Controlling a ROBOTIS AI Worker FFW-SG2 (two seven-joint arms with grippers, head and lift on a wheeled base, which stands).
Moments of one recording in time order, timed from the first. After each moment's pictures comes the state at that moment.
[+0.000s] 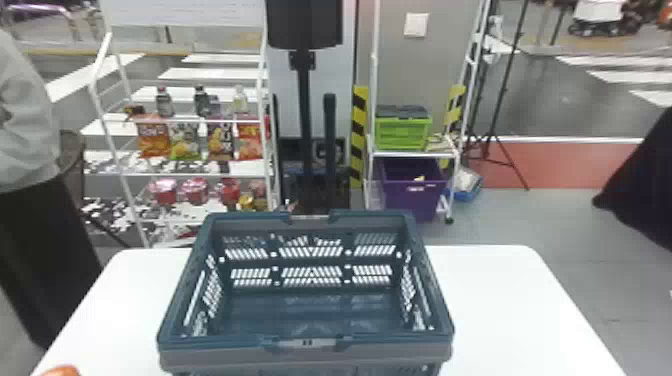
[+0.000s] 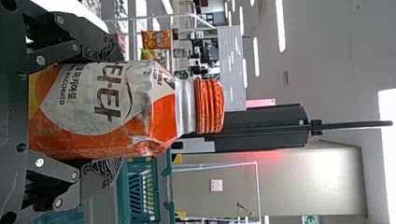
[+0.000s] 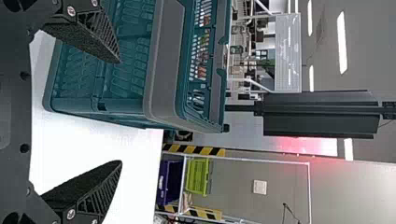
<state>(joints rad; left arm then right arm) 0.92 0.00 0.15 -2.19 0.04 -0.32 -0.06 0.80 -0.02 0.00 -2.11 0.06 -0.09 0.22</state>
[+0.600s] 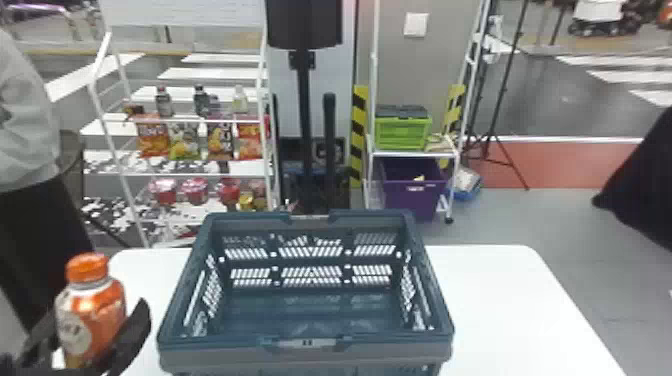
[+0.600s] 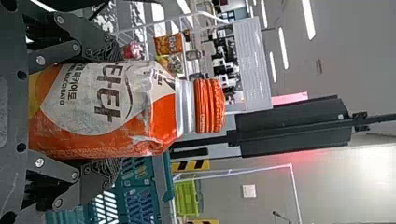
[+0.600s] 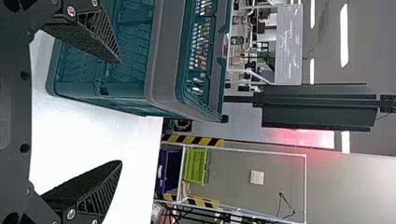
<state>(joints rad) 0.60 0.00 0.22 -2.44 -0.08 0.37 -0.17 0.83 0.00 -0.03 -2.13 0.08 -0.12 0.22</state>
